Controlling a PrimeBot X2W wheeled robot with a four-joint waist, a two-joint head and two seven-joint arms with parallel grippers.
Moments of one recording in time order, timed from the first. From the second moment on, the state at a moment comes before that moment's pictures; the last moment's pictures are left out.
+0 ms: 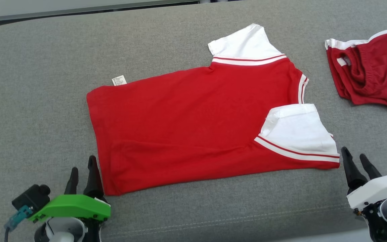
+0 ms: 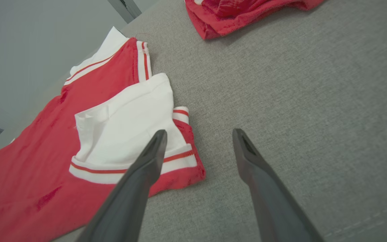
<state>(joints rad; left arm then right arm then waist) -0.07 0.18 -0.23 0.23 -0.97 0.16 -0.17 -0.06 -0.19 -0.10 0.23 0.69 0.13 0.08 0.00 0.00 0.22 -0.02</state>
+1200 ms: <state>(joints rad) -0.82 0.30 -0.49 0.79 -0.67 0.11 0.10 -0.32 -0.31 0.01 -0.08 0.60 0.13 0.30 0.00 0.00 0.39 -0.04</state>
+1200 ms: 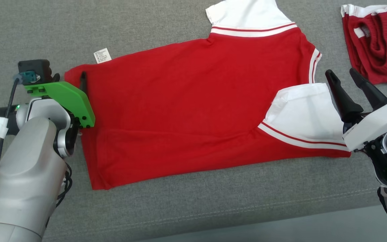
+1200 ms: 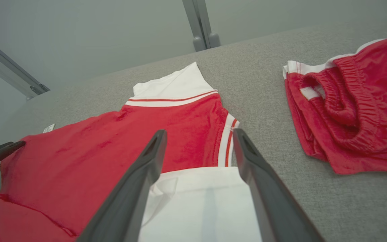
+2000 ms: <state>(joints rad) -0.91 0.25 -0.57 0.87 -0.63 0.03 0.06 -0.46 -0.37 0.05 -0.04 0.59 0.13 0.34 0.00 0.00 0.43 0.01</state>
